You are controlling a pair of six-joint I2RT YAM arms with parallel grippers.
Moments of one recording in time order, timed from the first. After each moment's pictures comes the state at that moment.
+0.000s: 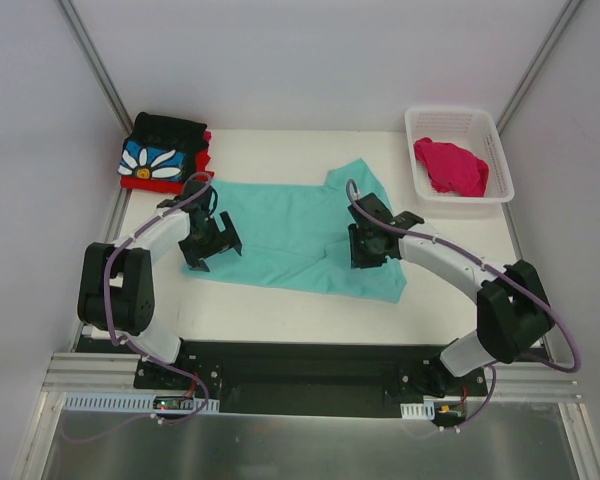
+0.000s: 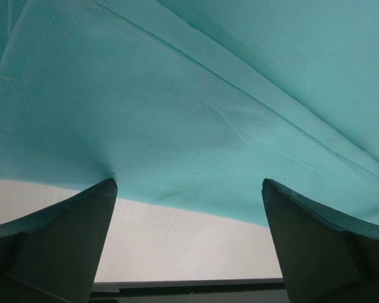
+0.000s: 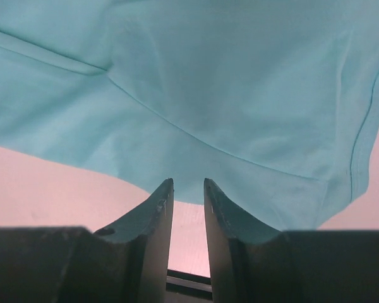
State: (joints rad) left arm -0.15 1.59 1.00 -0.70 0.12 -0.61; right arm 0.64 1.51 1.09 -0.69 0.06 0.49
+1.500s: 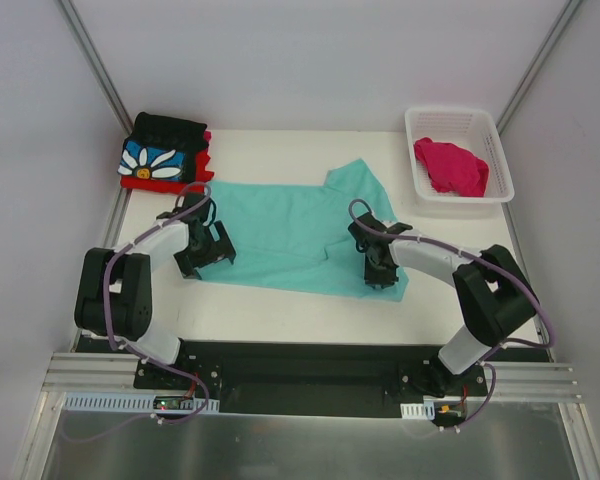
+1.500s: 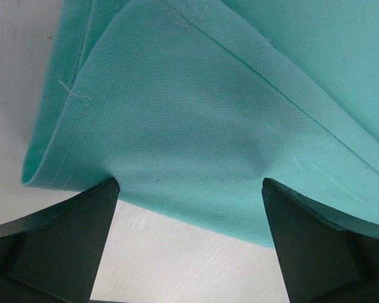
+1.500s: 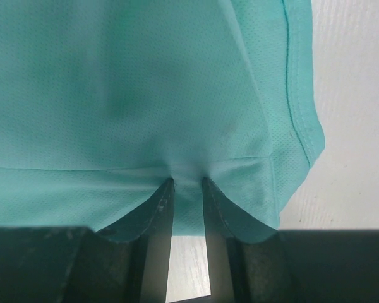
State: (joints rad) left arm -0.14 1.56 0.88 -0.63 0.00 -0.60; right arm 0.62 1.63 0.94 -0.73 0.29 0.65
